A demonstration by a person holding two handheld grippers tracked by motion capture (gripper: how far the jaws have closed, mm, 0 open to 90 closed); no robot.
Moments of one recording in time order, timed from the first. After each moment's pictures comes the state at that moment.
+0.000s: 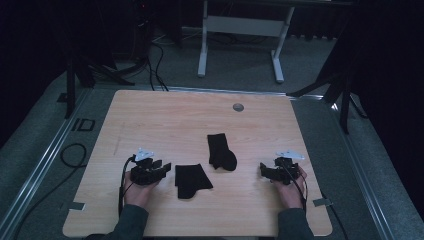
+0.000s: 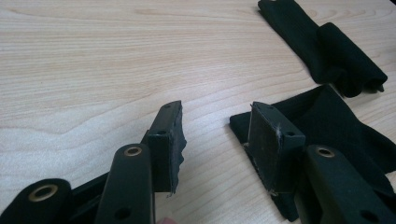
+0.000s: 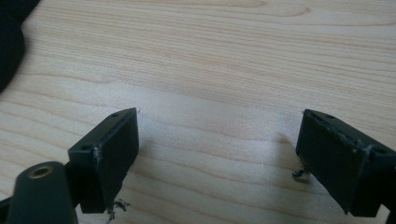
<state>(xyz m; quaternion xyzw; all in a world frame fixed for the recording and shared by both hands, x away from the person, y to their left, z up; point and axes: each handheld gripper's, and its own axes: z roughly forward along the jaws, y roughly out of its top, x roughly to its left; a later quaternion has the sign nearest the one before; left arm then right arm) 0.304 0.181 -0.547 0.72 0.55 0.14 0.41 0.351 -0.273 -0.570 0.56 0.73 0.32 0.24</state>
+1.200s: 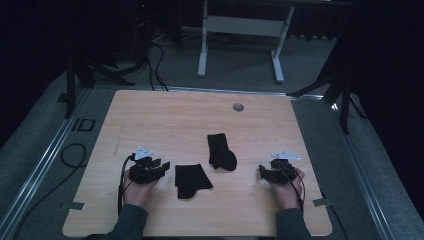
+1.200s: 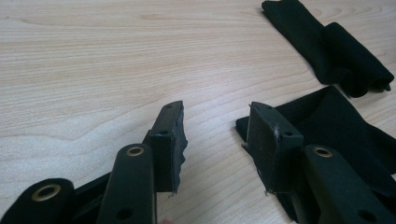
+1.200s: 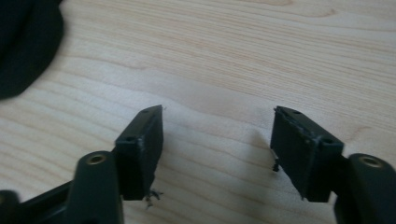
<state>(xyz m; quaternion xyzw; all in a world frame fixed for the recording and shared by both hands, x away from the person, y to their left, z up) 0.305 0.184 -0.543 0.72 0.54 0.15 0.40 0.342 -0.259 -0.560 0.53 0.76 0.30 0.24</state>
